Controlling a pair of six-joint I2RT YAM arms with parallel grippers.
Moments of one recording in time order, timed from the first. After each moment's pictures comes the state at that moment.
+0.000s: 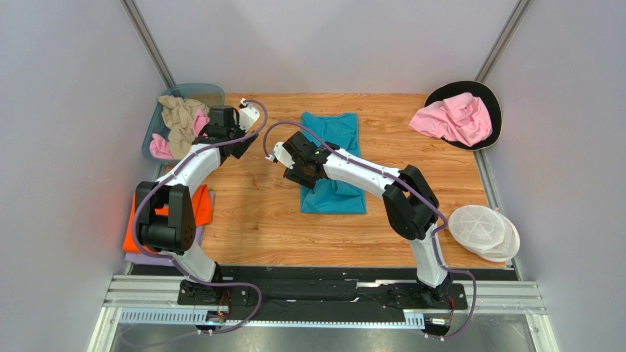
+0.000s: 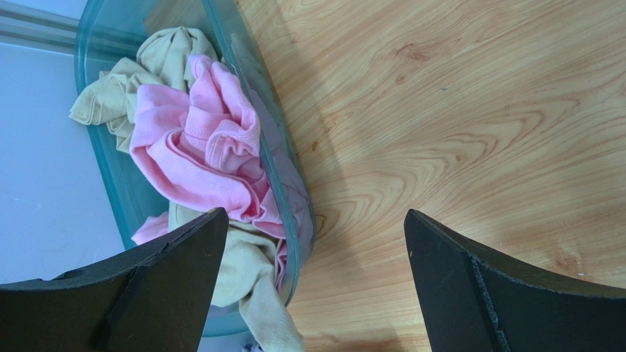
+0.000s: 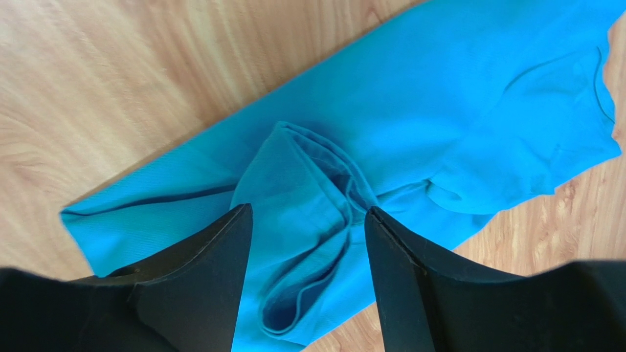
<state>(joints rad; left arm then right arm) -0.12 1.64 1.17 -0.19 -0.16 0.64 0.84 2.09 1.71 -0.65 0.21 -0.44</state>
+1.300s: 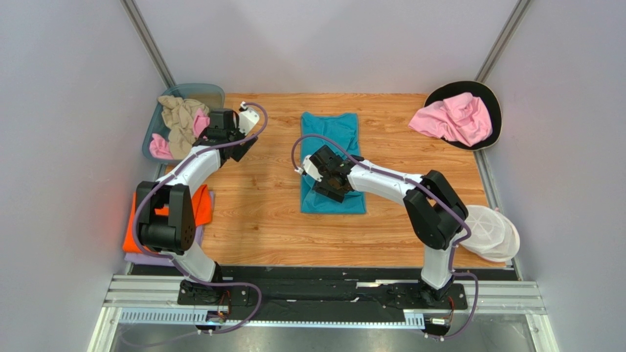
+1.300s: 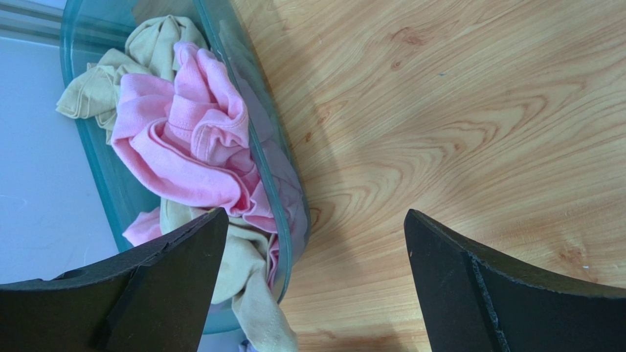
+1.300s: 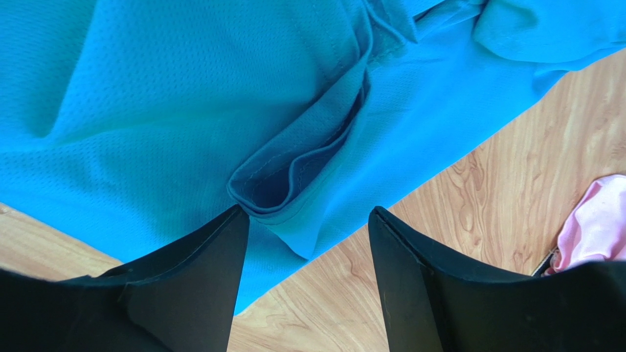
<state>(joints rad) -0.12 1.64 1.14 -0.17 -0.16 0.65 0.78 1.87 1.32 -0.58 0.28 -0.44</state>
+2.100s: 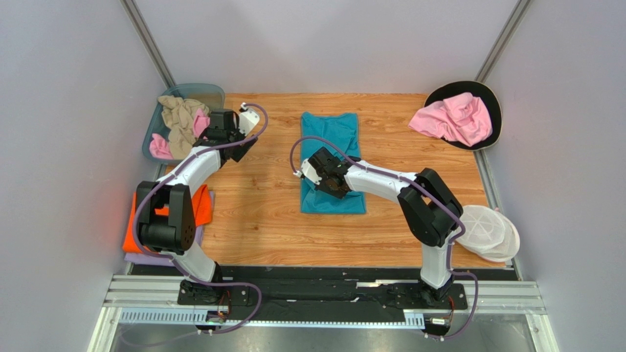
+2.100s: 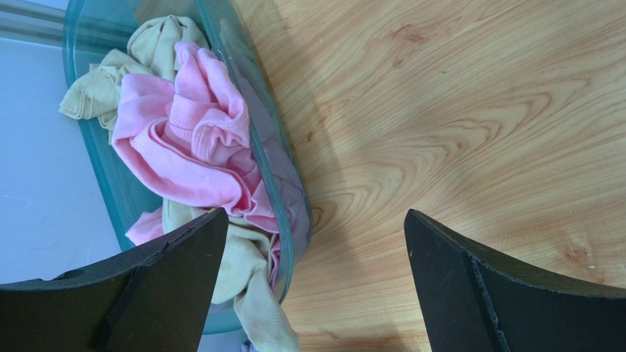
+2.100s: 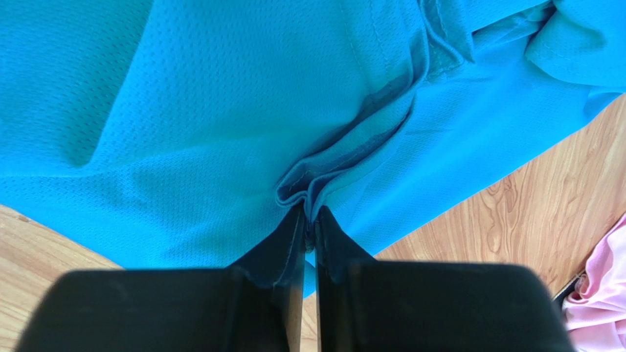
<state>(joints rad) -0.12 1.64 1.13 -0.17 -0.17 0.66 0.78 1.92 1.33 -0.58 0.23 -0.44</state>
